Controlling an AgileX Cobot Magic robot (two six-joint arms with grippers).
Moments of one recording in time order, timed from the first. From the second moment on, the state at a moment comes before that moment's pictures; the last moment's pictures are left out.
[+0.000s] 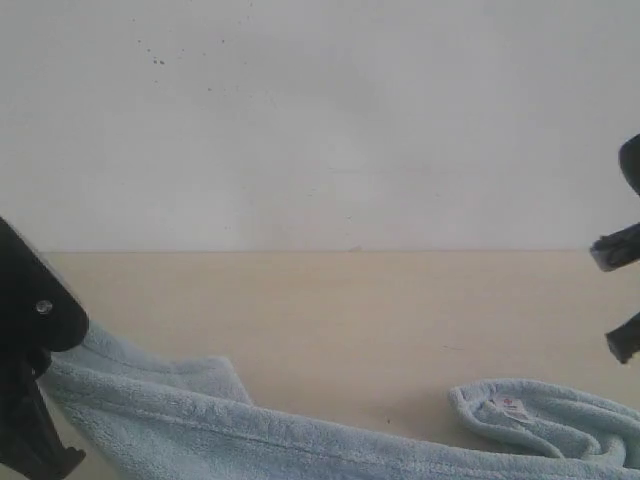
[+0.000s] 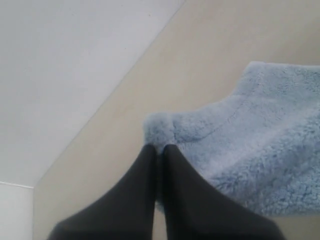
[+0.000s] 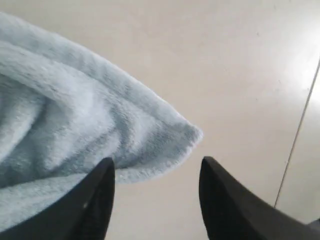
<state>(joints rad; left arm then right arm) -0.95 1.13 -0.54 -1.75 -0.85 2.13 0.11 1.82 -1.29 -0.46 1.21 0.20</state>
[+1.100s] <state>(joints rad) -0.73 1.26 -0.60 -1.75 -0.58 2.13 -0.11 1.83 -1.12 -0.03 0.96 -0.97</state>
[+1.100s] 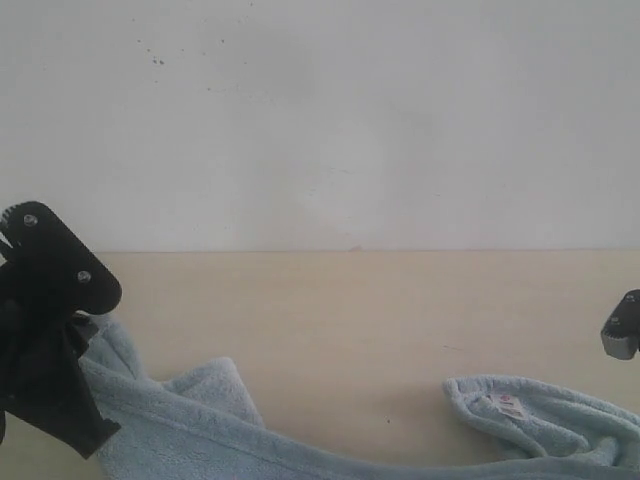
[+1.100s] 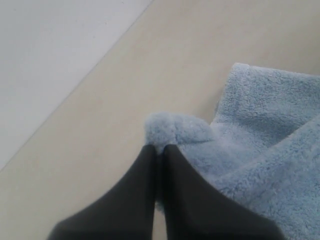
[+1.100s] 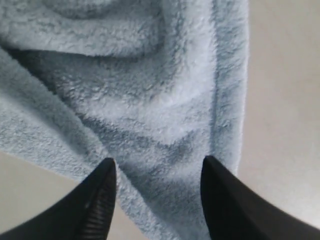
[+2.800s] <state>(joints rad) -0.73 0.54 -0.63 -1.75 -0.88 2.13 -0.04 0.84 -1.04 0.27 0.60 -0.35</state>
